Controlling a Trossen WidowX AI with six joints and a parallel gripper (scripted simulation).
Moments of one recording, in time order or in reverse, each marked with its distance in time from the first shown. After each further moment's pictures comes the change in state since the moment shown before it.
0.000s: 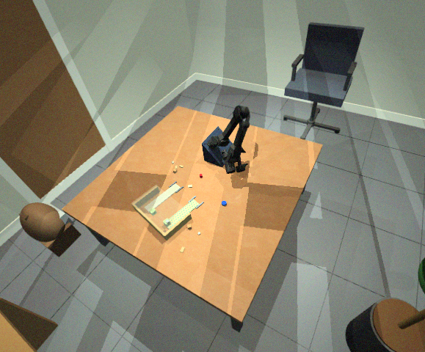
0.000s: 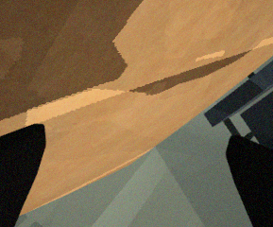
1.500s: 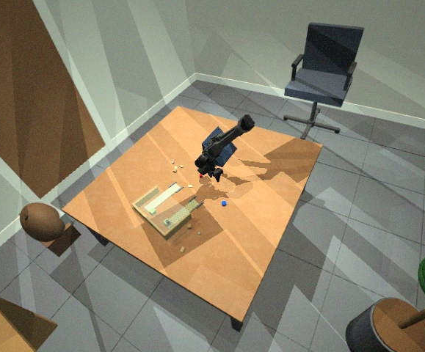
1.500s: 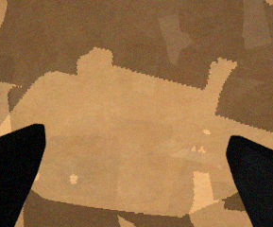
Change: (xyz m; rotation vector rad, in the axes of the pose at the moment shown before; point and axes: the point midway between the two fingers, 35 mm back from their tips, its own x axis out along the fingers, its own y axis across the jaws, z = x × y) arm -0.213 0.098 0.092 -0.857 -0.836 0.610
